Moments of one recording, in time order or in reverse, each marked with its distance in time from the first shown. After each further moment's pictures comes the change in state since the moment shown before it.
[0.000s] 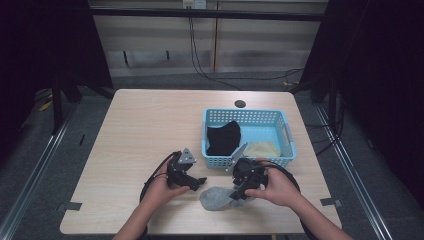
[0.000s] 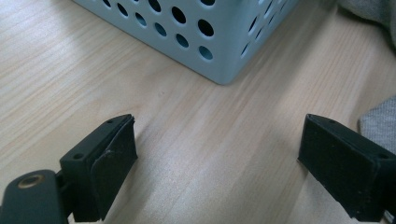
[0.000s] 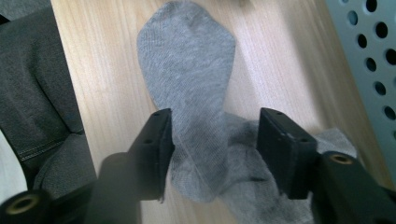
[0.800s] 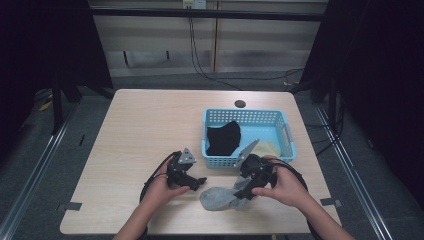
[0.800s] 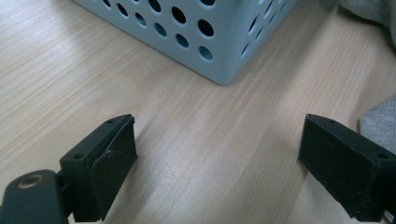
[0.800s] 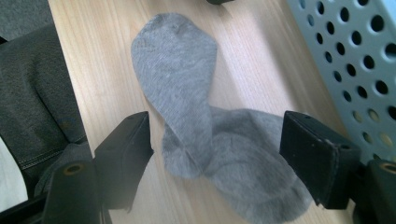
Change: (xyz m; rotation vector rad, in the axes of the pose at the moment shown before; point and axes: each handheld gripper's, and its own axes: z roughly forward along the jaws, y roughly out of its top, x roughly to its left) left arm 0.000 0.000 0.000 0.001 -0.001 -0.004; right arm -0.002 -0.013 -0.020 -0.070 -0.034 0.045
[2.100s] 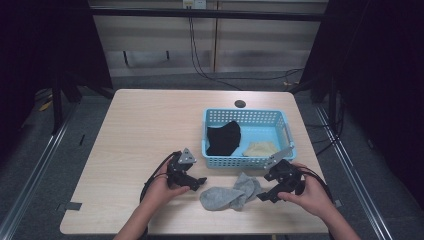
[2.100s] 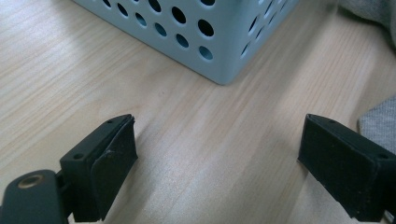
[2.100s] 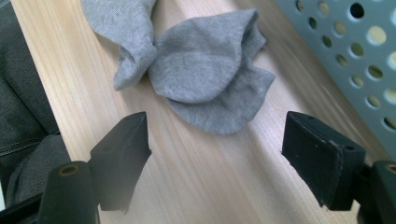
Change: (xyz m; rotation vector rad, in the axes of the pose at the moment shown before) left arm 0.000 0.000 0.000 0.000 0.002 0.001; right arm -0.023 -0.077 -0.010 -0.087 -0.042 0.143
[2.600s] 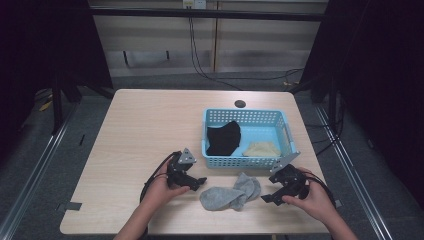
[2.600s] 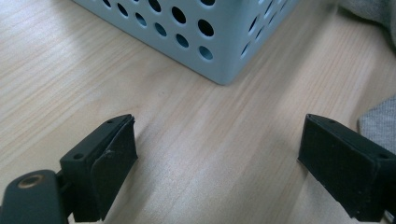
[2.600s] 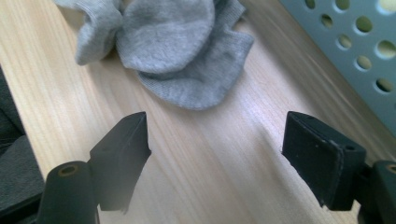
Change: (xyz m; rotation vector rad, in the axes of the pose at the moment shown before) left arm 0.000 0.000 0.000 -0.001 0.000 0.000; right arm -0.010 -0.025 0.010 -0.031 -0.037 0.019
